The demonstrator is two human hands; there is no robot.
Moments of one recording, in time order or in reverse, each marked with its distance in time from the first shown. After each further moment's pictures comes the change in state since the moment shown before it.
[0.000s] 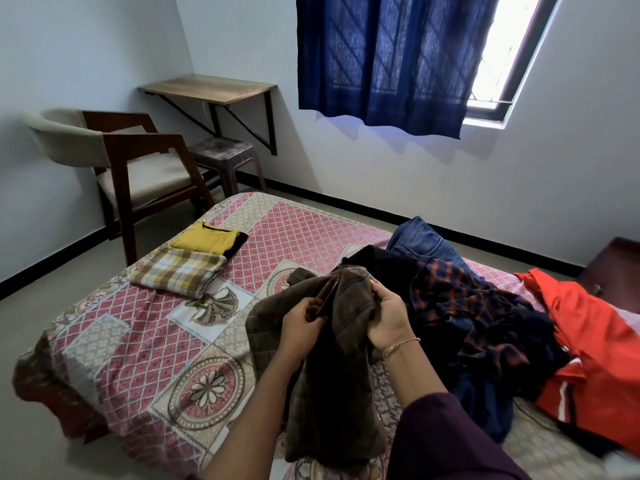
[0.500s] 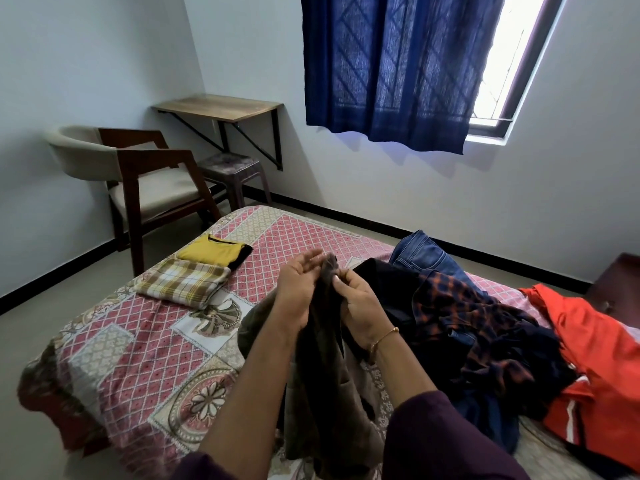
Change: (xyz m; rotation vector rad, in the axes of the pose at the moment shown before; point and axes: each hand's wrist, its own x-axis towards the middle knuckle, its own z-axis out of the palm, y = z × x) left_hand 0.004 0.094 -0.018 -0.615 0.024 0.064; right_hand -0.007 0.005 0.038 -0.452 -0.242 -0.125
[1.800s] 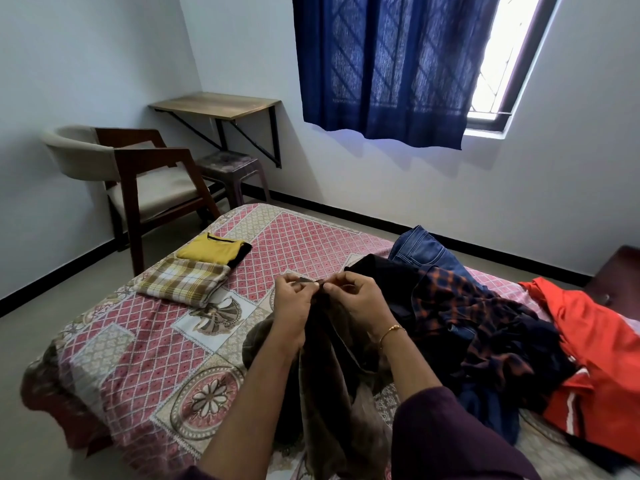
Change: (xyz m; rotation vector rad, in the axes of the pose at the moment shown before) left_hand -0.013 -0.026 -0.013 0.040 0.152 -0.106; right_hand 0.004 0.002 -0.021 -0.702 0.094 -0.172
